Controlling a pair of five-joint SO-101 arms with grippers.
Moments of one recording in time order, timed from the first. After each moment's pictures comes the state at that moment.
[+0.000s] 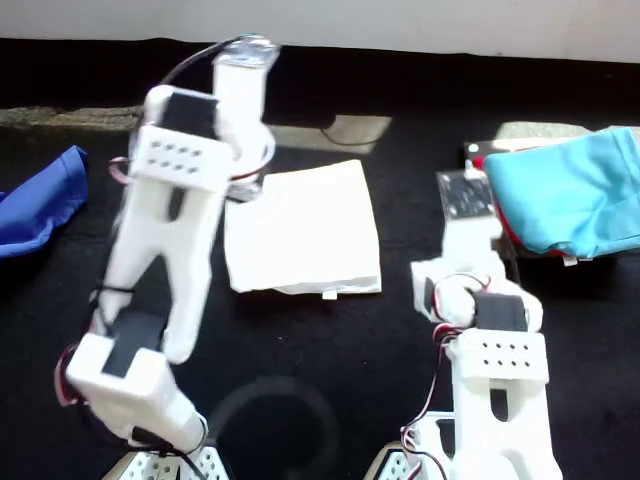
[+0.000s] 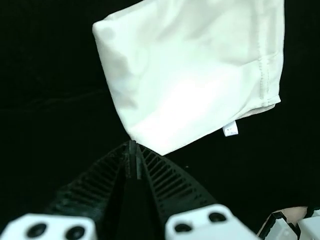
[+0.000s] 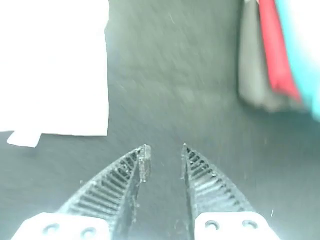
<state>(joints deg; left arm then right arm) 4.9 7.2 -23.3 98.0 2.2 -5.2 -48.0 51.6 58.3 11.1</state>
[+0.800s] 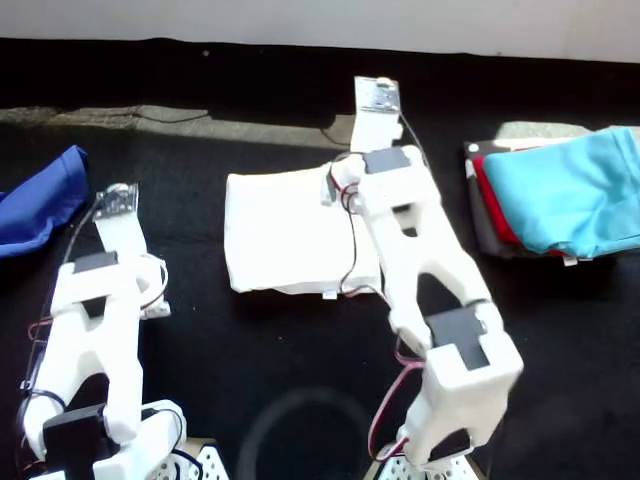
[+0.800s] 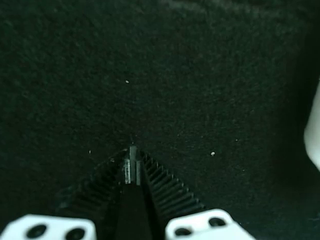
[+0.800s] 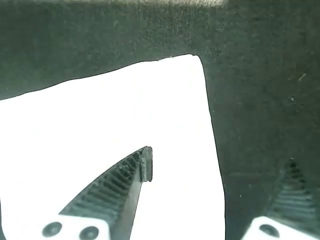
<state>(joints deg) -21.6 -19.3 57.4 46.2 -3.8 -21.9 17.3 -3.6 59.3 -16.7</state>
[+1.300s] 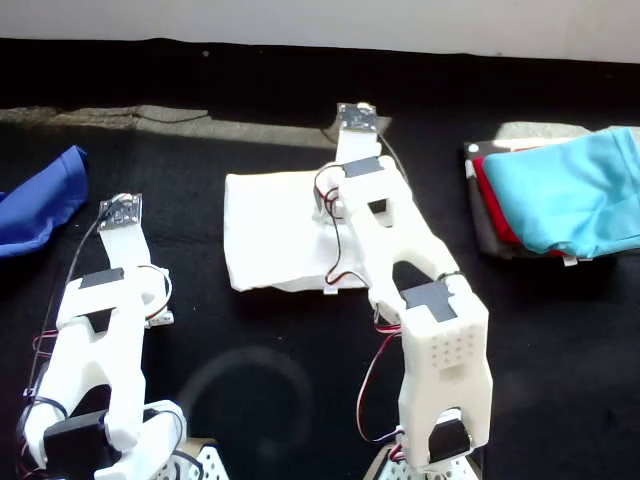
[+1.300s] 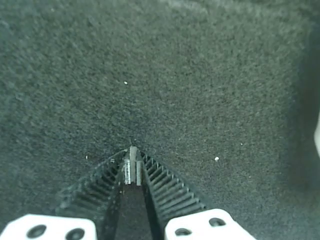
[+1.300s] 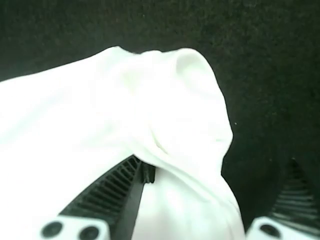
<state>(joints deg) -21.6 -20.6 62.2 40.3 -4.1 -23.2 34.8 -8.9 54.8 -16.9</state>
